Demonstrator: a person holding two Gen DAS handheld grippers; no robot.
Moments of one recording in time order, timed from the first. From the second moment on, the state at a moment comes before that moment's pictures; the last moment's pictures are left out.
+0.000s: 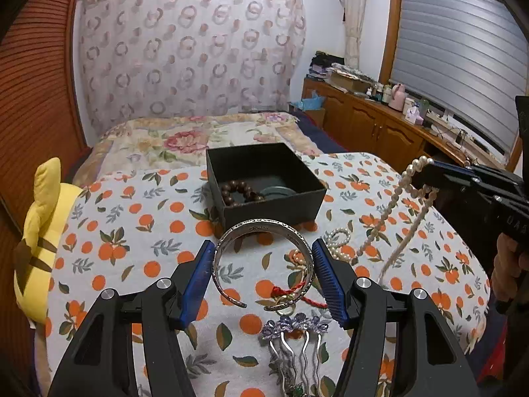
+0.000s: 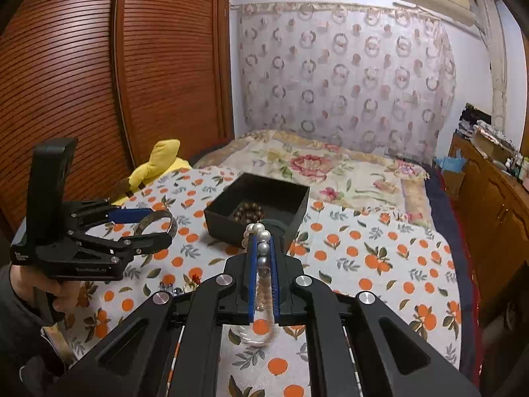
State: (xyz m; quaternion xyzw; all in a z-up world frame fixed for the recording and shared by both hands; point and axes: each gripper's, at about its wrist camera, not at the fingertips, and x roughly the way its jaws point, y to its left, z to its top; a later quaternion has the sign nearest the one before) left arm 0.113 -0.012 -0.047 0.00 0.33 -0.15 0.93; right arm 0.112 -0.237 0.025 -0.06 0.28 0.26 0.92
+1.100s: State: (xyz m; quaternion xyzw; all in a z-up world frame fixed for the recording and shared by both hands) left arm 0.171 -0.021 -0.021 0.02 0.31 -0.15 0.94; right arm 0.201 -0.210 0.113 -0.07 0.20 0.28 0.94
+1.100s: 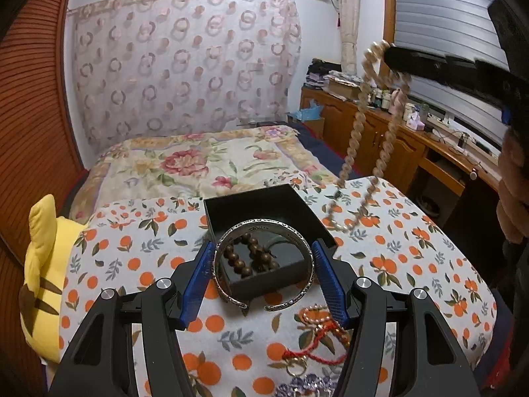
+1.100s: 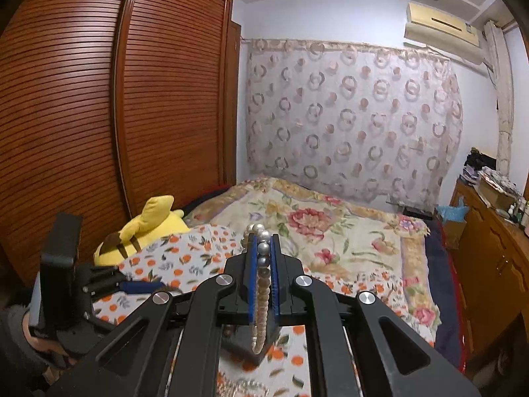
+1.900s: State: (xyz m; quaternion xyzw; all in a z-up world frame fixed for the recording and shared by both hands) left arm 0.241 -0.021 -0.040 0.03 0.35 -0.14 0.93; right arm 0.297 -0.189 -0.008 -0.04 0.32 0.31 0.89
